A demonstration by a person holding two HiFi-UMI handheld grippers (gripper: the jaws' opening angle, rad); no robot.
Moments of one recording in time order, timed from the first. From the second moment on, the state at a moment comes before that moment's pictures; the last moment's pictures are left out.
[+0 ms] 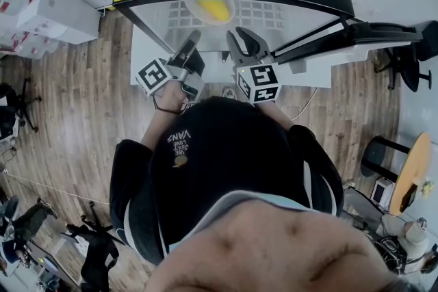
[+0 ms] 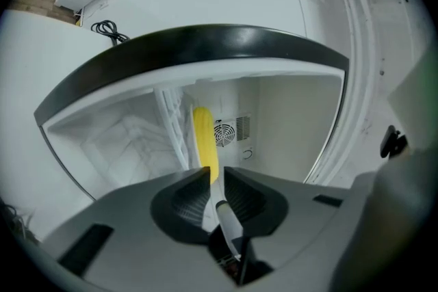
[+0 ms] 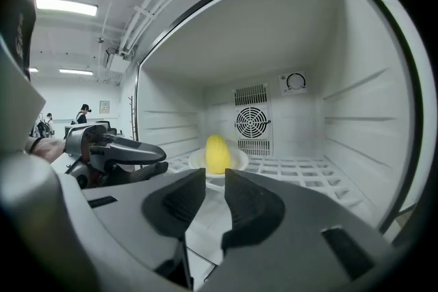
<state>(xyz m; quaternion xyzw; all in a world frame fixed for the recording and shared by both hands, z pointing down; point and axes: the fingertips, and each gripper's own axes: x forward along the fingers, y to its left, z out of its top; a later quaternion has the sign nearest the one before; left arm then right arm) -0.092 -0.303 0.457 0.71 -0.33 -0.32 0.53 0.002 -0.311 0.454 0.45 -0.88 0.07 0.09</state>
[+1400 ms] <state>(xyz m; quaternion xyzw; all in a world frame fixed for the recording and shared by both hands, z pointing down) -0.105 -0.268 0.449 0.84 -0.38 -0.17 0.35 0.007 -0.265 0.461 0.50 -0.86 0.08 0.08</state>
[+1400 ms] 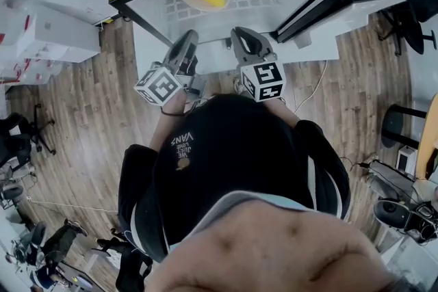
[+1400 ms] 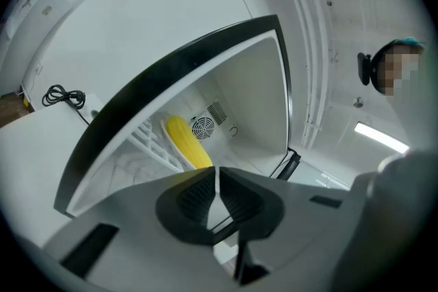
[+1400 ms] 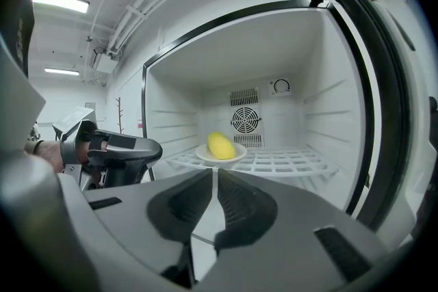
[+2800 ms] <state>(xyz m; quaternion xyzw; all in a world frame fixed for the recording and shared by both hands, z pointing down) -0.112 -0.227 0.465 0.90 -0.37 -0.04 0.23 -0.004 -0.222 0.473 0.54 -0.83 0.09 0.07</state>
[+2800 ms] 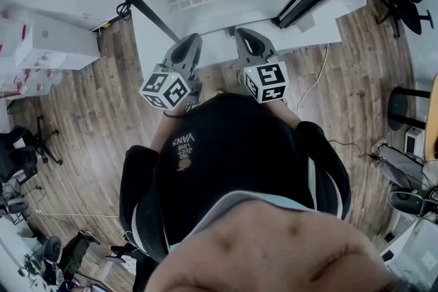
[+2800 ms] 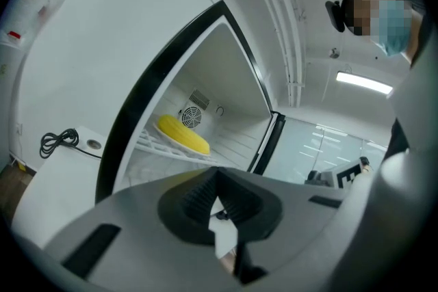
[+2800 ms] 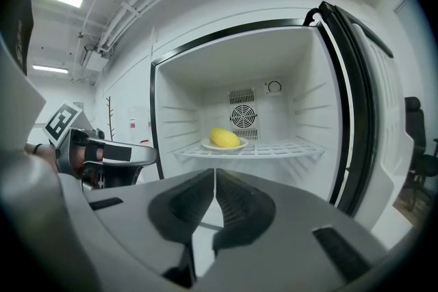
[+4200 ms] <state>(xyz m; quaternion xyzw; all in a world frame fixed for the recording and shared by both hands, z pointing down) -0.115 -0.221 0.477 0.90 -0.37 -0.02 0.22 -0.006 -0.218 0.480 0.55 -0.83 0.08 0.09</state>
